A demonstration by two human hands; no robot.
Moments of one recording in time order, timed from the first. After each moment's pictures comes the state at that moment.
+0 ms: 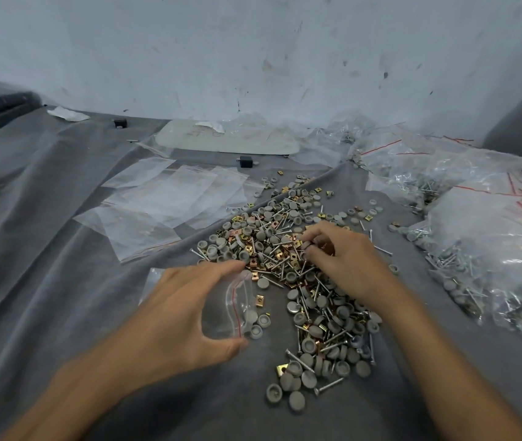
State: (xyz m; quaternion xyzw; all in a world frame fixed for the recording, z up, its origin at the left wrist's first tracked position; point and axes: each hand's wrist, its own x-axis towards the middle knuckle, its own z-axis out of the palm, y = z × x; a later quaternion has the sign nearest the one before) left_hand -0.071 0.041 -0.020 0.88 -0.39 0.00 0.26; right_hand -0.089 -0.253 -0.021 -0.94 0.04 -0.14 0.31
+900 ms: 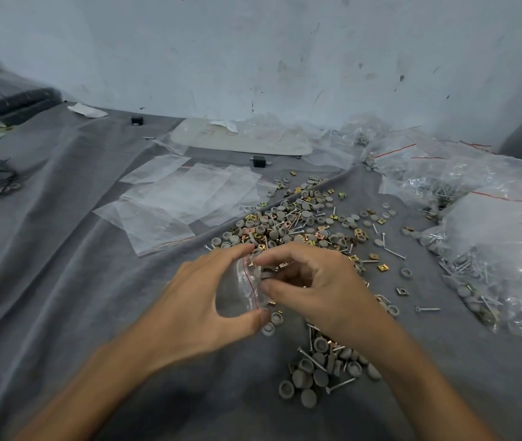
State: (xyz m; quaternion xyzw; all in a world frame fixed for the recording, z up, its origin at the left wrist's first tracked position) left_hand -0.067 0.032 -0.020 0.87 -0.36 0.03 0.34; right_hand -0.122 -0.170 -0.002 -0.82 -0.10 -0.10 0.55
